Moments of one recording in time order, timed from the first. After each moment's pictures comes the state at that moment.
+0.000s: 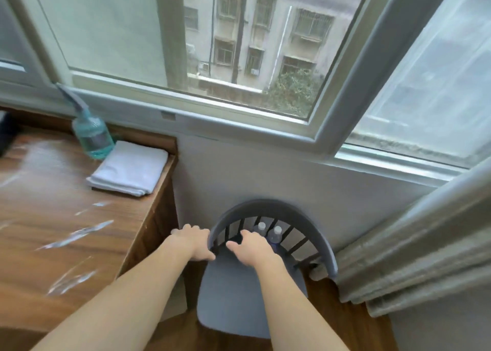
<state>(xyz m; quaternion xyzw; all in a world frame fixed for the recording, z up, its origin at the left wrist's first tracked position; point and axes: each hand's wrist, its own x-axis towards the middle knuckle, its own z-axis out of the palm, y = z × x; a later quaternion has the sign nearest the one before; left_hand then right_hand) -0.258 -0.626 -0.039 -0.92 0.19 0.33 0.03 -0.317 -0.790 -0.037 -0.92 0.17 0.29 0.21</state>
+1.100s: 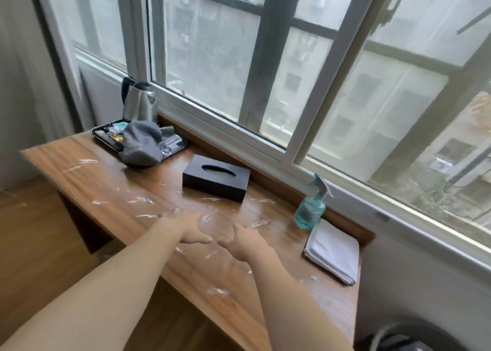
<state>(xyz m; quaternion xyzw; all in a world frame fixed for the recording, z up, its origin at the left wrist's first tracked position) -0.169 -0.012 0.073 -0.96 -0.04 0.25 -0.08 -0.159 -0.197 0.072 -0.96 -0.08 0.27 0.10</state>
